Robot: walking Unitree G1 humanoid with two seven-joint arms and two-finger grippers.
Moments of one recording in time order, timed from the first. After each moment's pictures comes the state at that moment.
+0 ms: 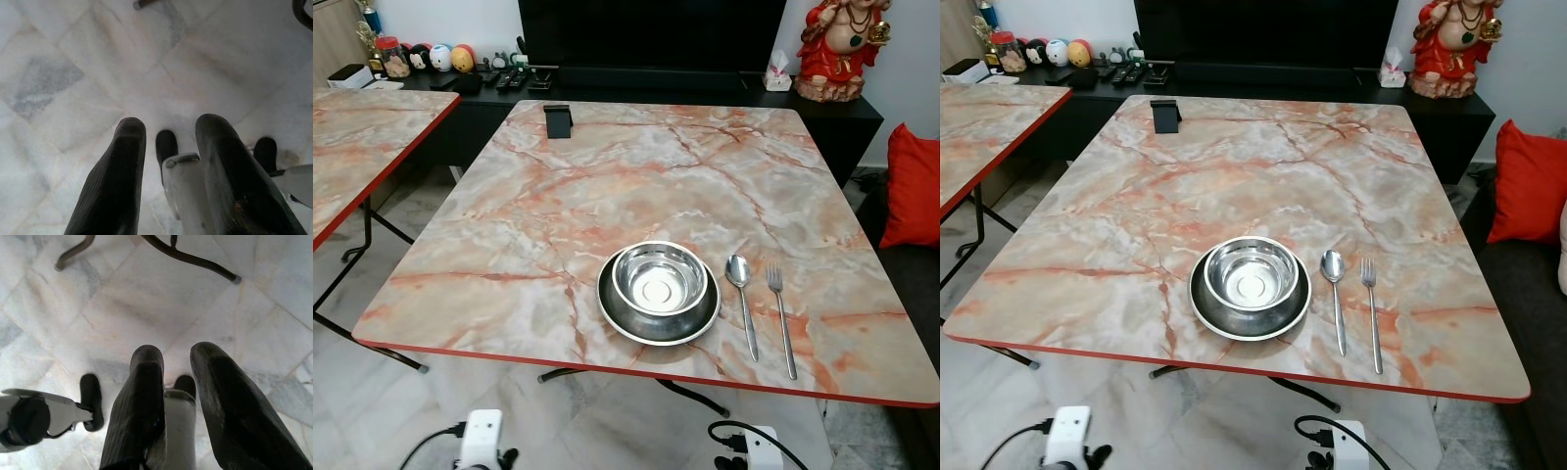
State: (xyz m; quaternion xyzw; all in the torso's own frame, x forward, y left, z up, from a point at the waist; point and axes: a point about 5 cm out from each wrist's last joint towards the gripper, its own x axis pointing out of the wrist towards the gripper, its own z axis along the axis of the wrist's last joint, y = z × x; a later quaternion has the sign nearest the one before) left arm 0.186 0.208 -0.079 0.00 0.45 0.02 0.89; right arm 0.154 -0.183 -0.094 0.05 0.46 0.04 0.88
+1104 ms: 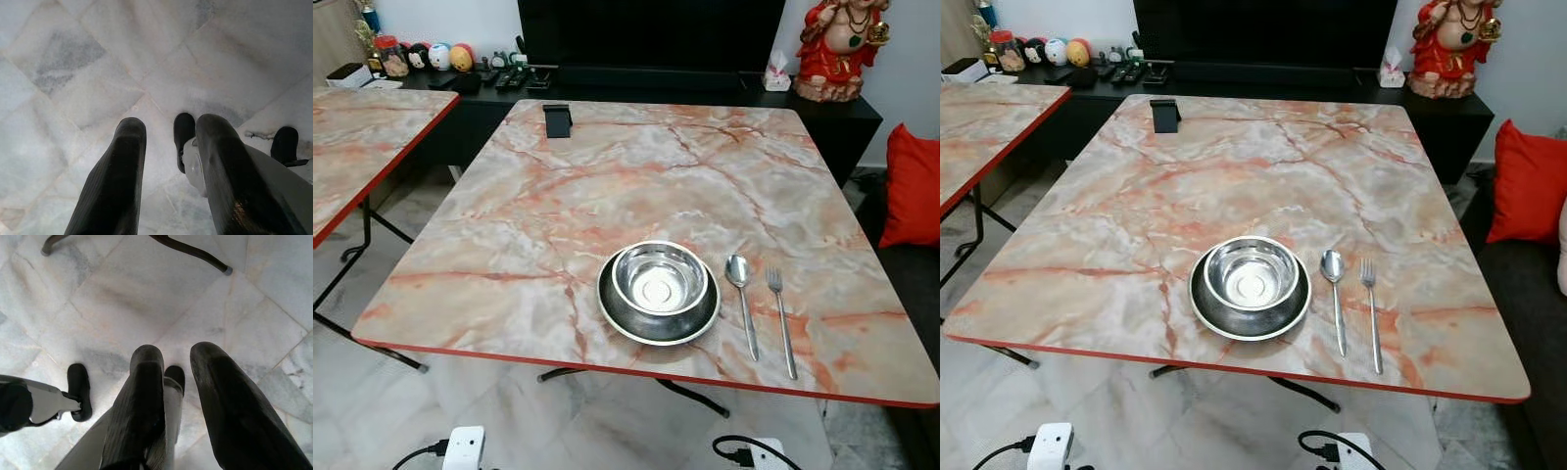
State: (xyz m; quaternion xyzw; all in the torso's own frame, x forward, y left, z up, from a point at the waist) left arm 0.172 0.232 -0.081 0.00 0.48 0.05 0.88; right arm 0.141 -0.198 -0.097 0.04 0.47 0.03 0.88
